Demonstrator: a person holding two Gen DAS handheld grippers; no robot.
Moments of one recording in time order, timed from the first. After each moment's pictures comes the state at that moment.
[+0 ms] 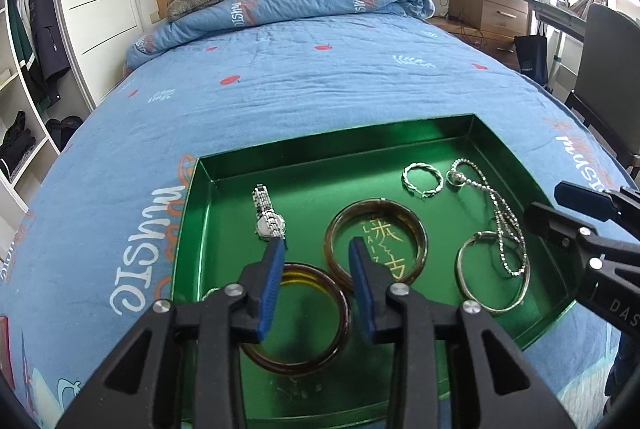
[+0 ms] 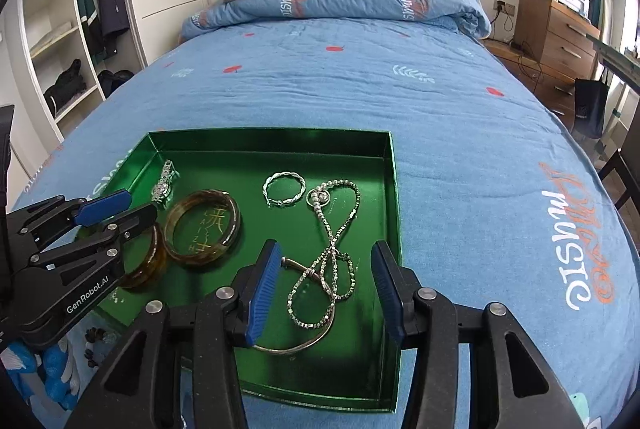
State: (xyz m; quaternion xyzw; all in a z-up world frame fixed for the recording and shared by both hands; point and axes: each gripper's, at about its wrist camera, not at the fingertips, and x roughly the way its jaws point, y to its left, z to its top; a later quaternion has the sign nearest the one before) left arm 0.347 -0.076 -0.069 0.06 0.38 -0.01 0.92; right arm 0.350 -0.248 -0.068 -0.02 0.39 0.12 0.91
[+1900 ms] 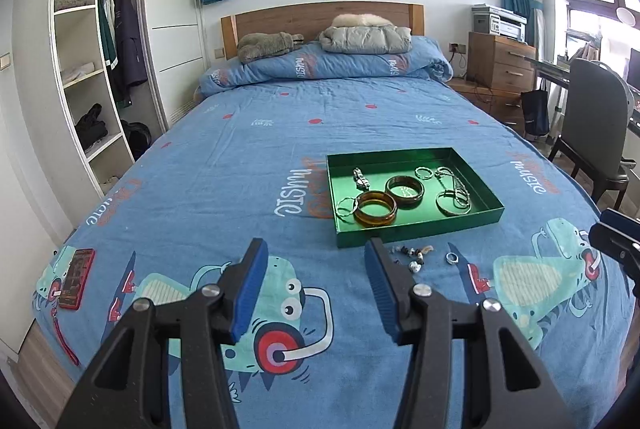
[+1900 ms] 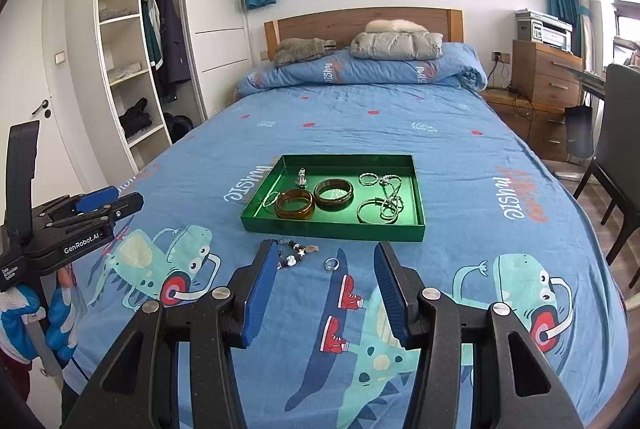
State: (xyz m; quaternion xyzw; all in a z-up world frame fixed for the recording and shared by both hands) left arm 0.068 0.010 0.047 0.03 0.29 0.04 0.95; right arm 0.073 -0.251 0.041 0.01 0.29 0.16 0.94
